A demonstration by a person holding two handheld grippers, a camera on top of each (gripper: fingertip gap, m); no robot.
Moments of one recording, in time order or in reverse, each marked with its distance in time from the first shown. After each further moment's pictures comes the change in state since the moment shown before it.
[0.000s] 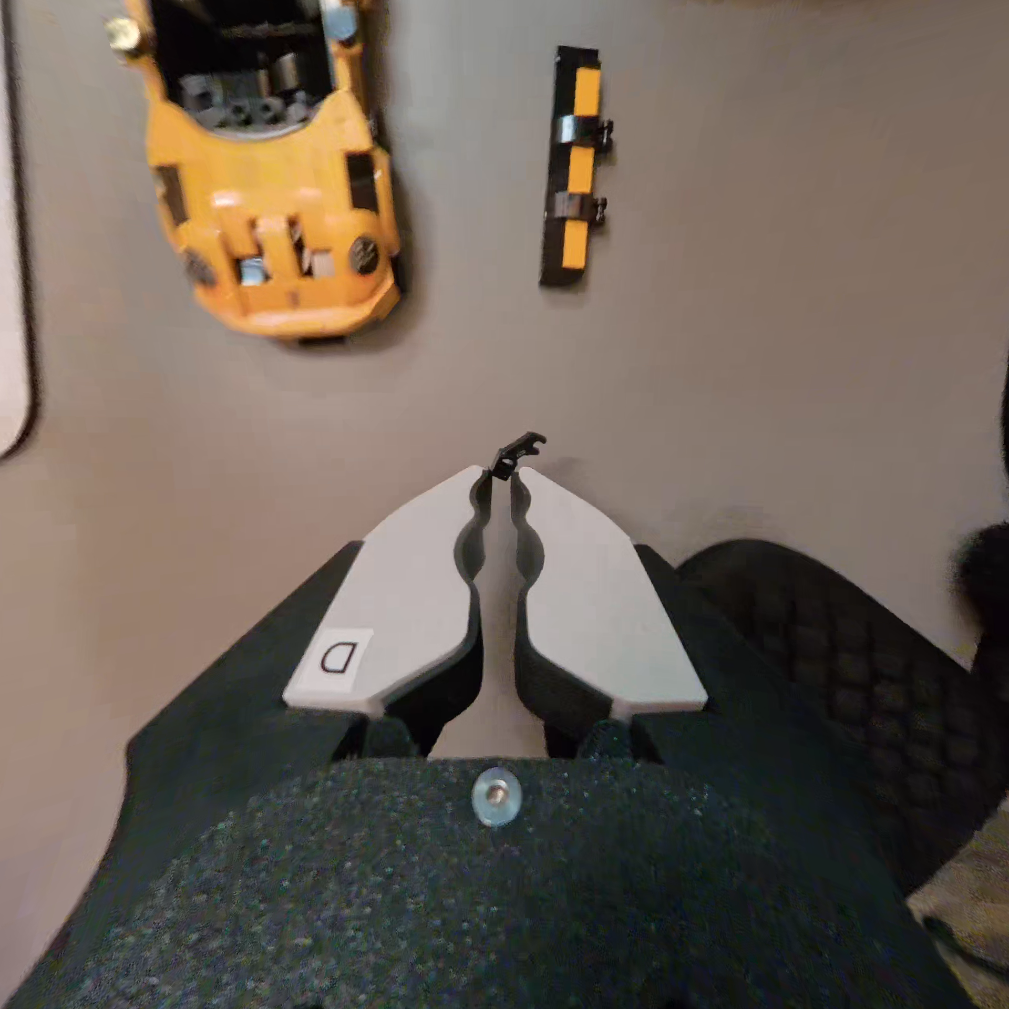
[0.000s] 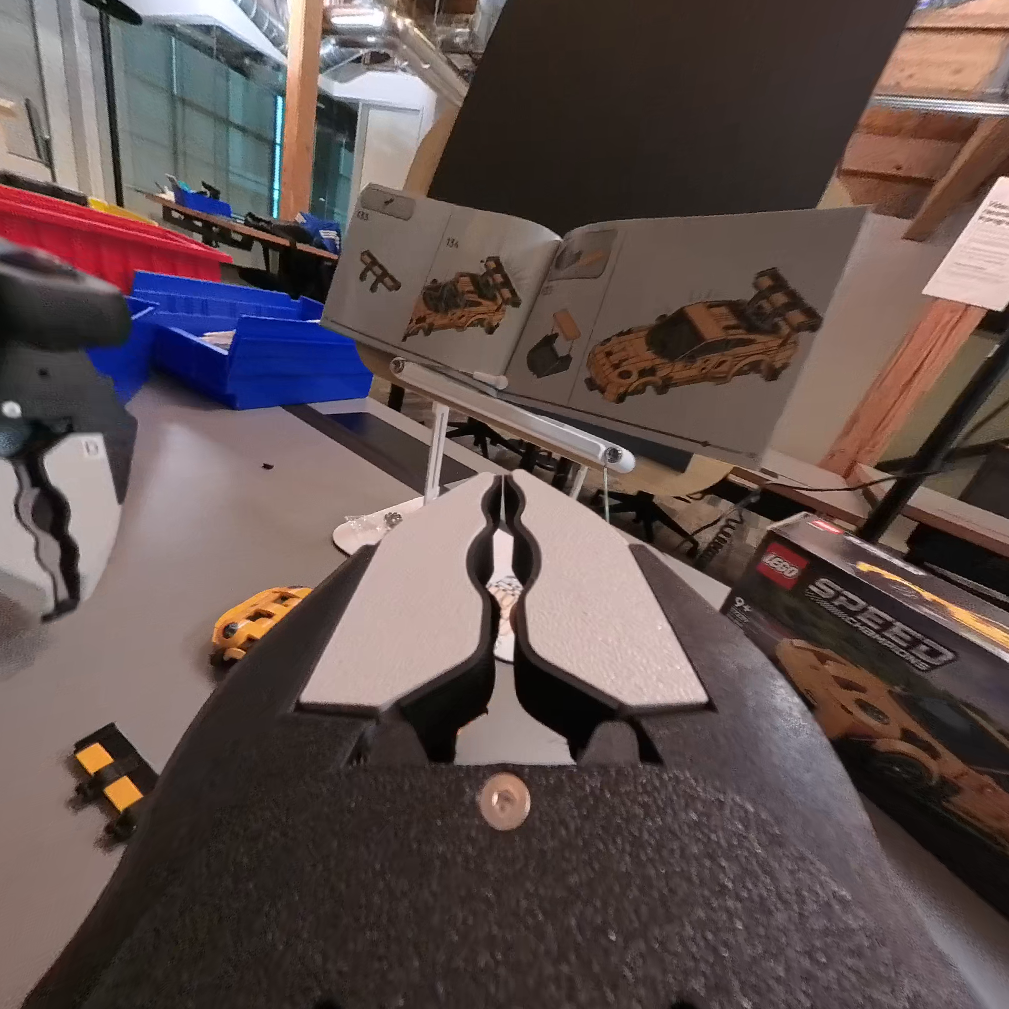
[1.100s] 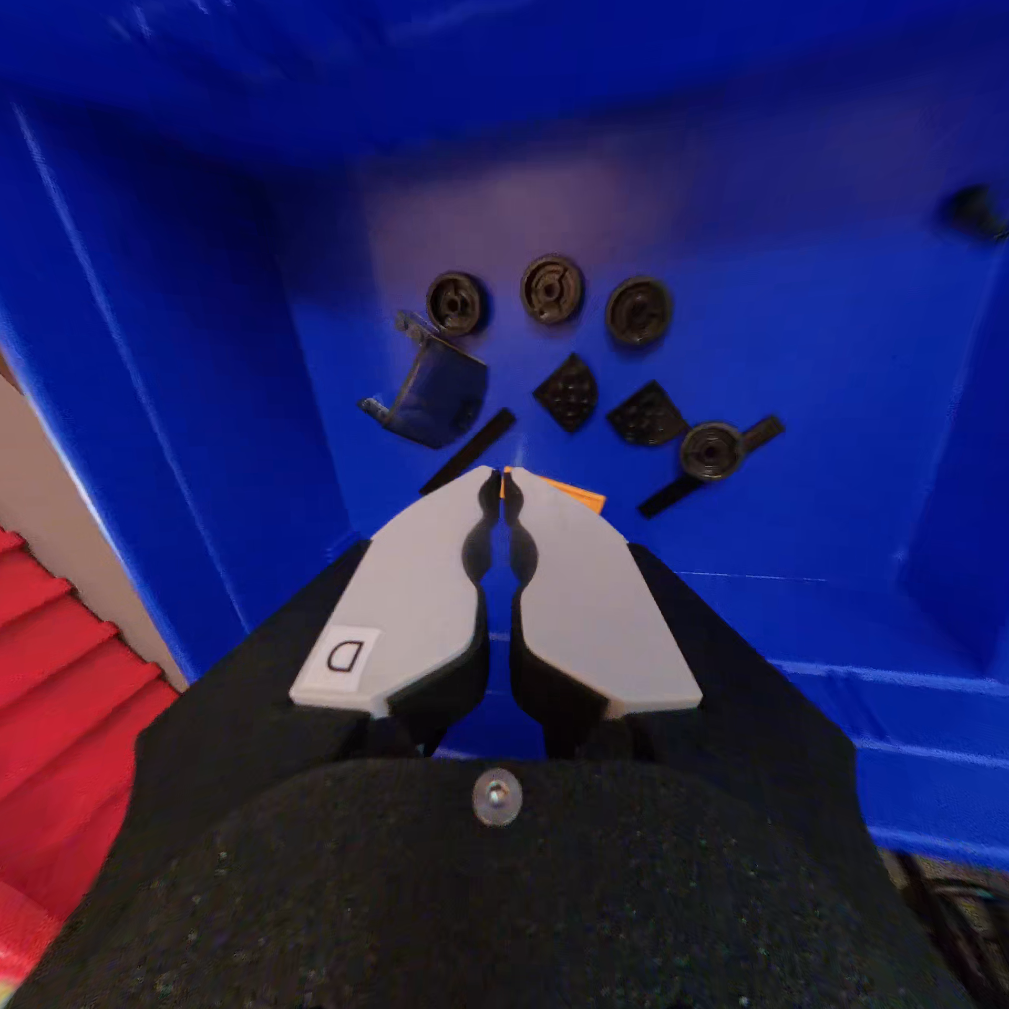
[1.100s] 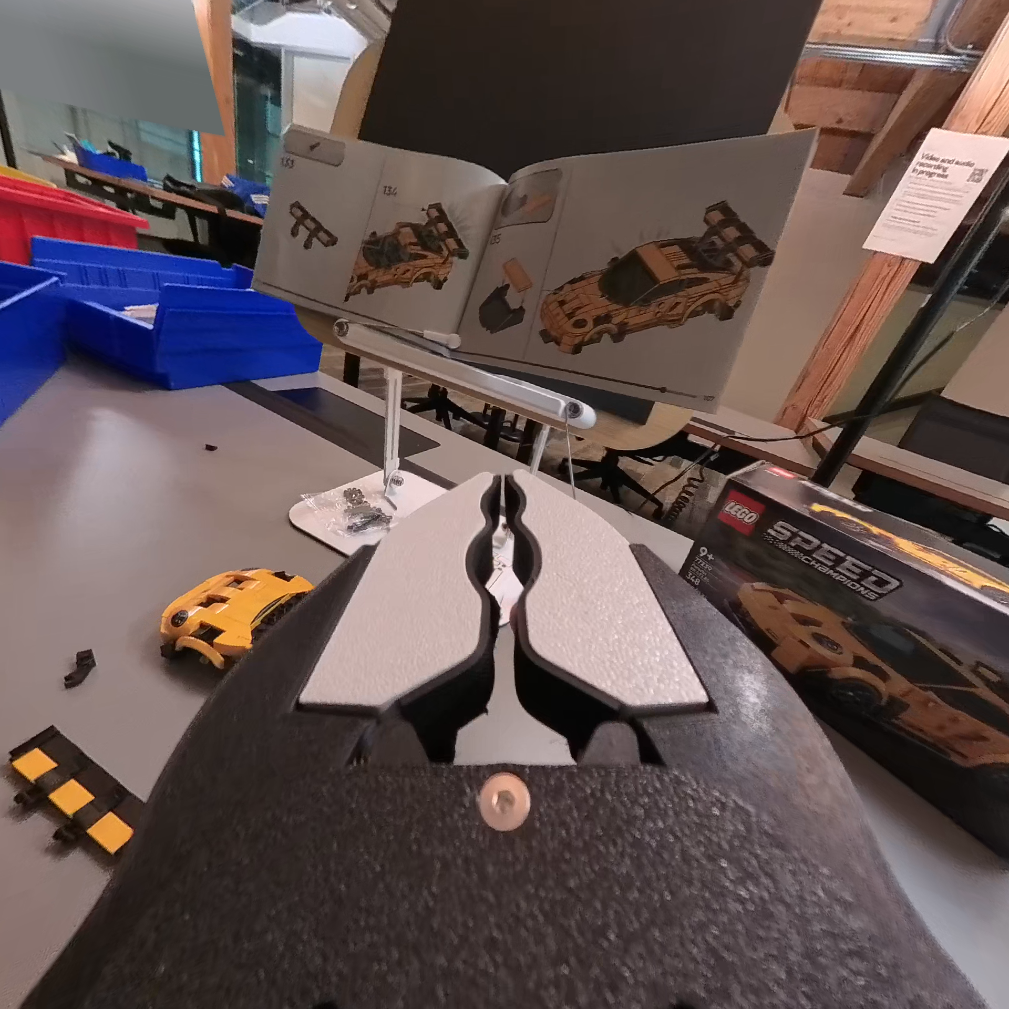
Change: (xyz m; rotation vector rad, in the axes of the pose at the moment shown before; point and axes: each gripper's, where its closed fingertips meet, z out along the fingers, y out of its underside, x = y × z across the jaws) left arm -0.112 0.363 -0.202 -0.356 -0.478 -0.648; right arm 0.013 0.019 -0.002 -0.062 0.090 0.010
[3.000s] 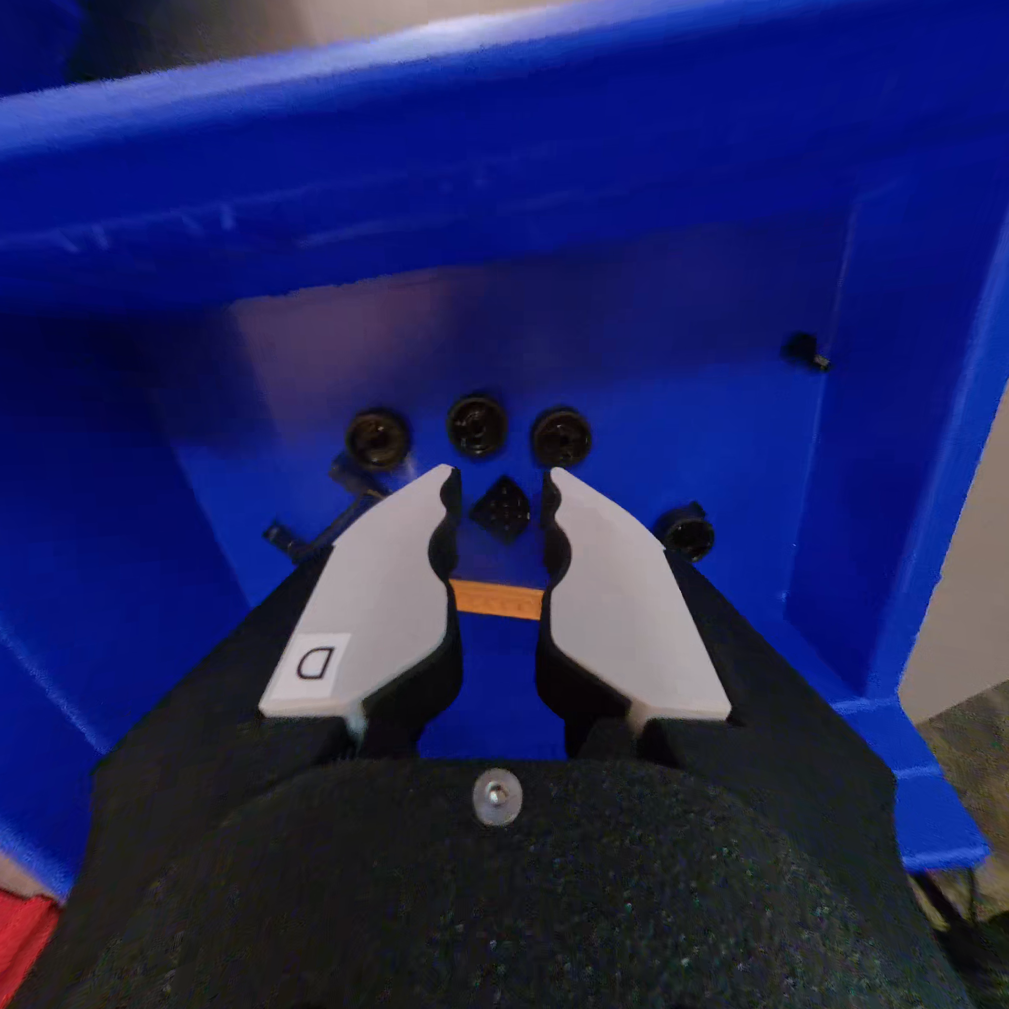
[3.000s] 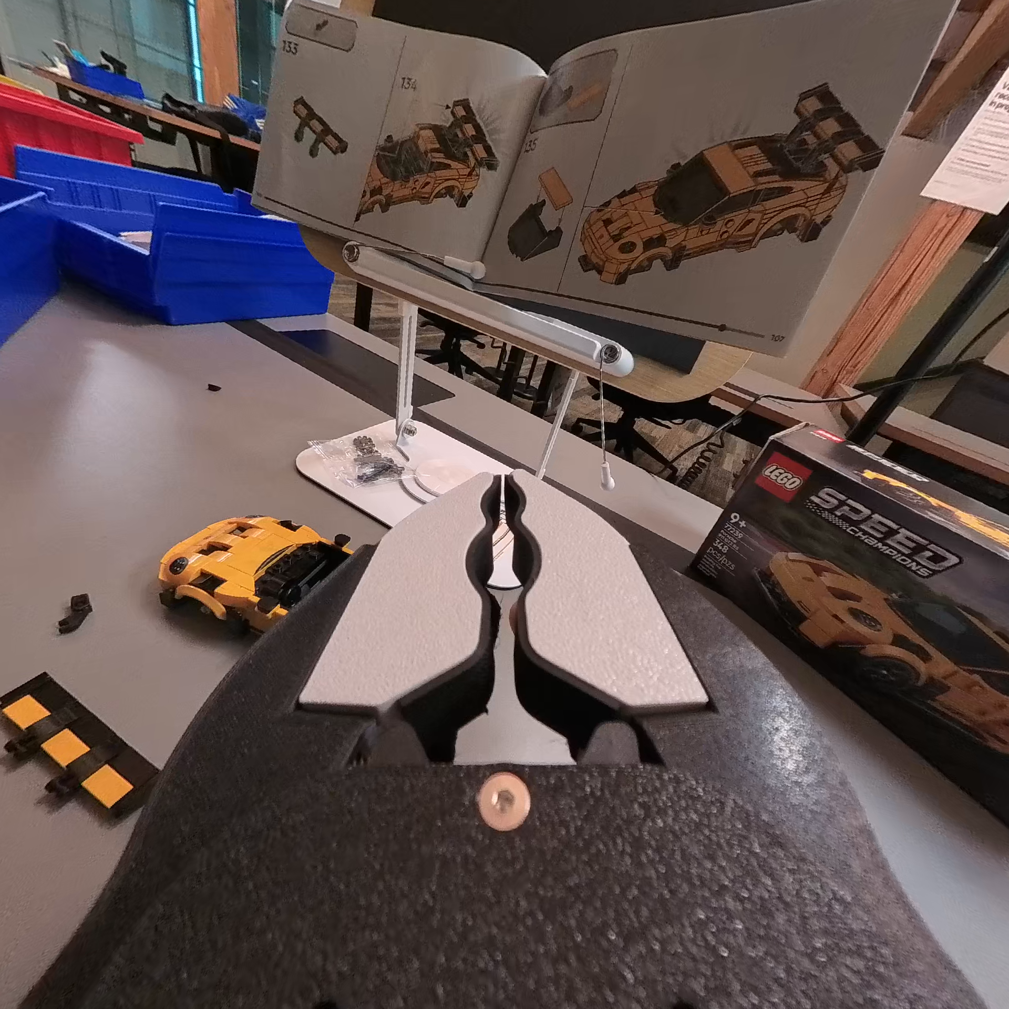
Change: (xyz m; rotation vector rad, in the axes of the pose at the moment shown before) left arm 0.025 -0.047 0.024 0.013 0.297 0.003; right arm -0.010 0.028 0.007 -0.093 -0.038 -0.018
